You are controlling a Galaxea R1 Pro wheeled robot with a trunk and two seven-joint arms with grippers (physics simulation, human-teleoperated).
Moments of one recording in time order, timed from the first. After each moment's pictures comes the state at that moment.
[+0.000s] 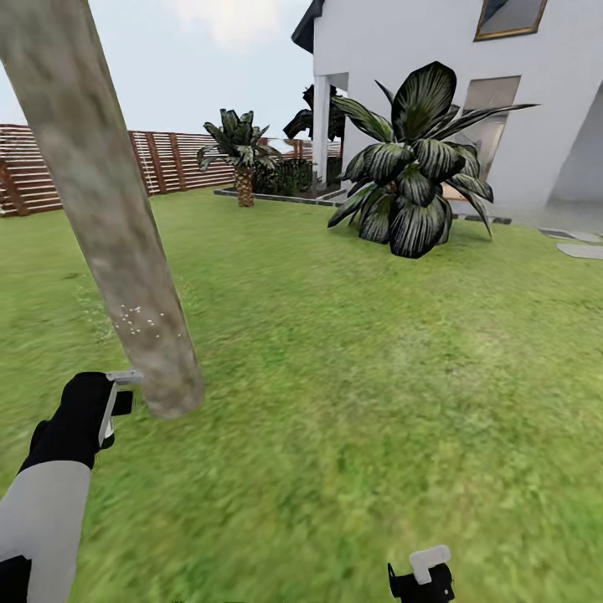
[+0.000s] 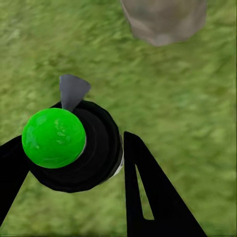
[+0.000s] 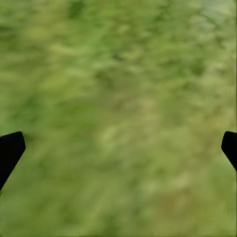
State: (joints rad) left arm -0.82 0.17 0.31 -0.96 -0.29 0.99 0.02; right arm -0.38 0.02 -0.33 -0.19 0.58 -0.40 -0.11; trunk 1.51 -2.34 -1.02
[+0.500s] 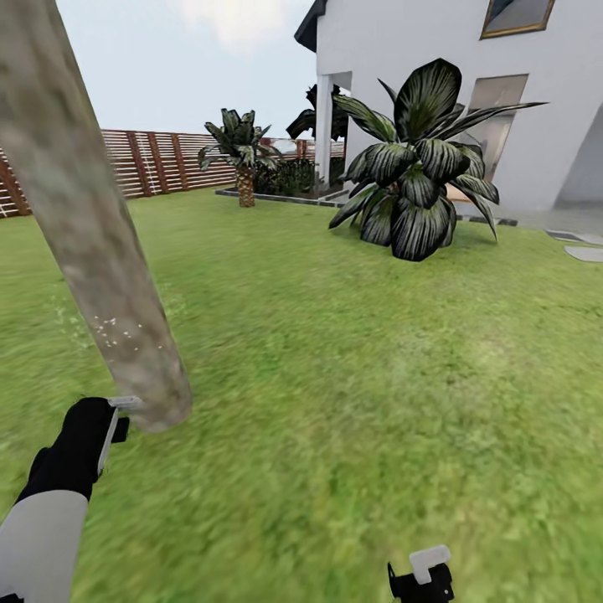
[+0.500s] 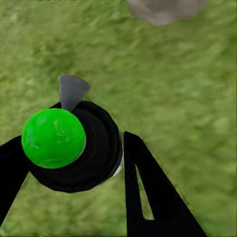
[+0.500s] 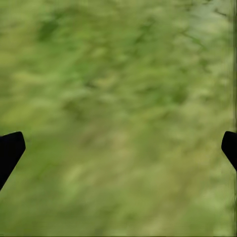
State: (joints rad) left arm -0.71 0.16 0.31 -0.97 -0.30 0.99 0.07; right arm -0.38 0.02 -0.33 -0.19 0.58 -0.40 -0.11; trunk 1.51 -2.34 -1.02
